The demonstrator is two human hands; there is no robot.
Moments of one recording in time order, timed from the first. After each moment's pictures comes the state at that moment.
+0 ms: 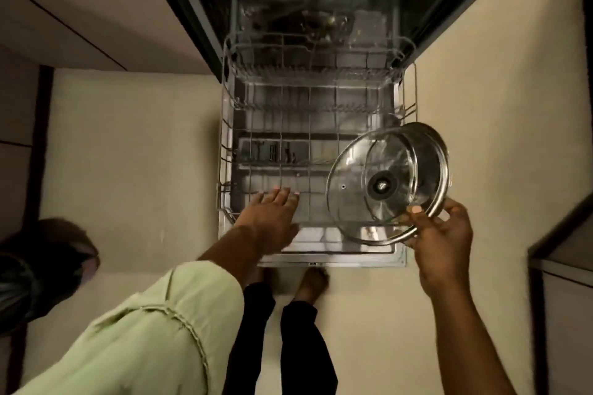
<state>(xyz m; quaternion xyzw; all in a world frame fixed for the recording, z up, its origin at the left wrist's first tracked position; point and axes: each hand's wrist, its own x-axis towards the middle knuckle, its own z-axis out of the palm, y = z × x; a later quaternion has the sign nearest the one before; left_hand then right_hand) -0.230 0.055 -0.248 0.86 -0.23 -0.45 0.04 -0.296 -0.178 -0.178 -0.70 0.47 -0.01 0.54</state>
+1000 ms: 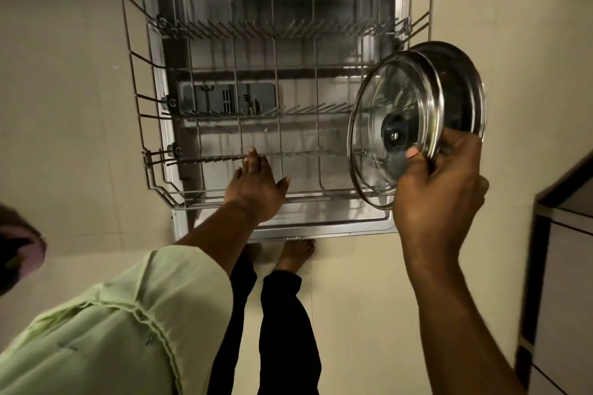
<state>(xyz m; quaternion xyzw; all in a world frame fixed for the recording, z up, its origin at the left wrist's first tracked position) -0.237 -0.006 -0.397 0.85 -0.06 -0.52 0.09 -0.261 -0.194 -0.265 -0.86 0.41 -0.03 0.28</state>
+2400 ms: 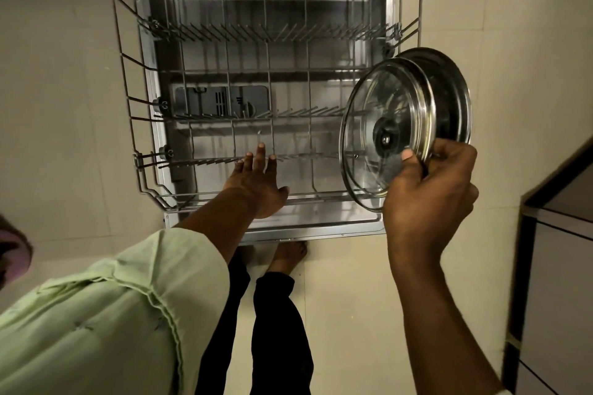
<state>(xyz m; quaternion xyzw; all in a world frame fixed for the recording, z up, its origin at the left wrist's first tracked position) -0.222 -0.014 -0.400 0.82 -0.17 -0.55 0.01 -0.258 -0.190 -0.265 -0.85 0.46 -0.08 0.26</state>
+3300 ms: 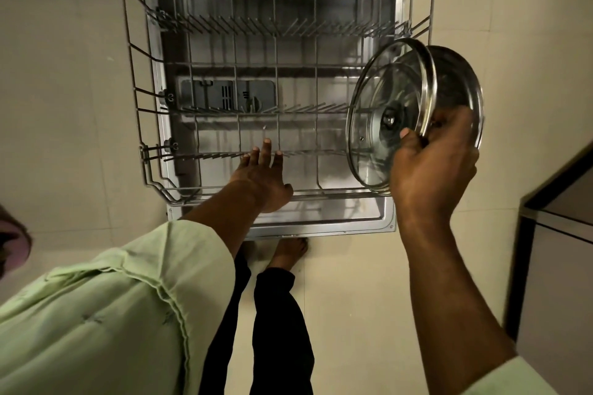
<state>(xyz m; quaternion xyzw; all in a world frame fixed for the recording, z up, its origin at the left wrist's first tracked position) -0.220 -0.013 -0.399 0.81 -0.17 -0.56 0.02 -0.230 -0.195 -0.279 -0.90 0.39 -0.03 0.20</state>
